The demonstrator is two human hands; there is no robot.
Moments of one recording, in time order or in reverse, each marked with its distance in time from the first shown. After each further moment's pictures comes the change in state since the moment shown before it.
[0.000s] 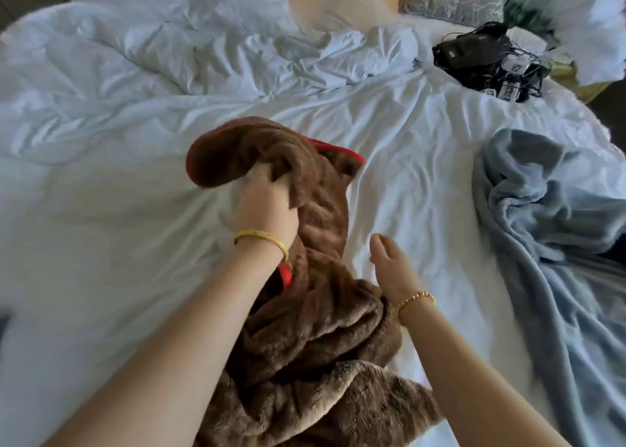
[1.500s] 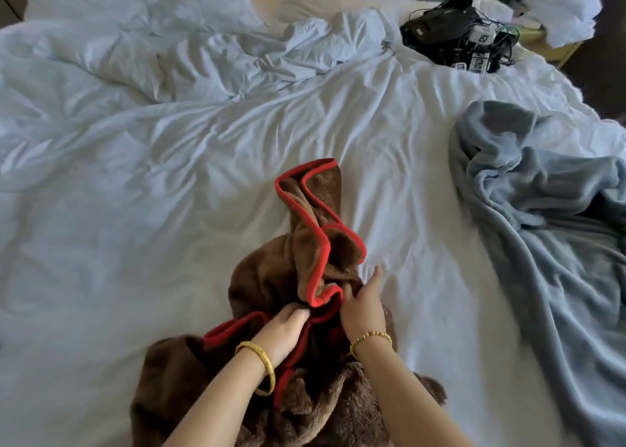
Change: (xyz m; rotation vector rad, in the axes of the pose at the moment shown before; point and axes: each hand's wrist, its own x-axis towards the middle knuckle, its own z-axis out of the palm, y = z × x) left_hand -0.130 -0.022 0.045 -0.471 -0.976 -0.489; right_hand -0.041 0.053 0.045 0.111 0.104 0.286
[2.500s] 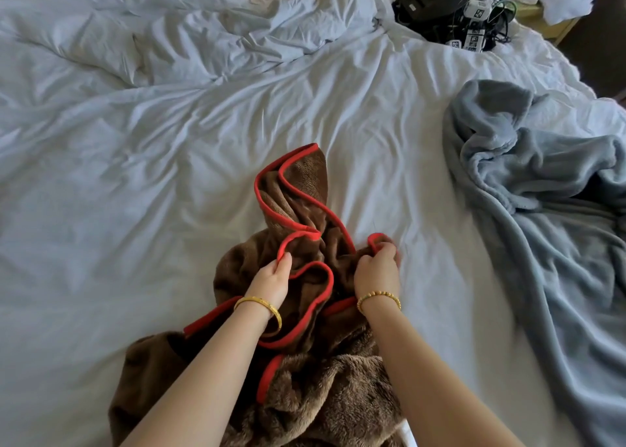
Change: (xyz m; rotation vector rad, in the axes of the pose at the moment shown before) left_hand 0.037 0.035 -0.007 -0.174 0.230 -0.029; right_hand 0.039 -0.014 -0.025 -0.087 0.222 0.004
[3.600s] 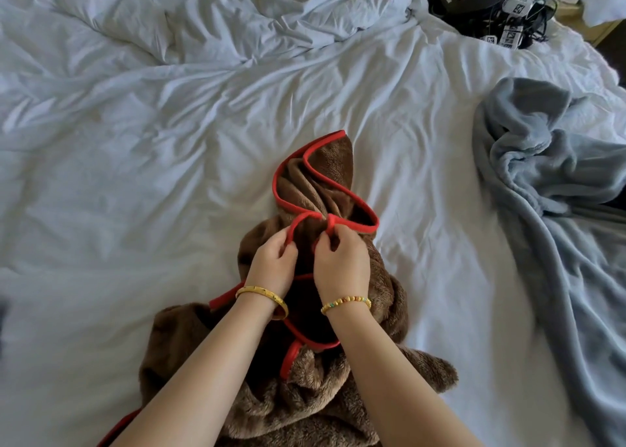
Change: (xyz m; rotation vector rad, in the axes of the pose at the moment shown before) left_hand -0.019 -0.009 -0.029 -0.129 0.127 0.326; right_hand -0.074 -0.041 0.040 -0.050 -0.029 -0.429
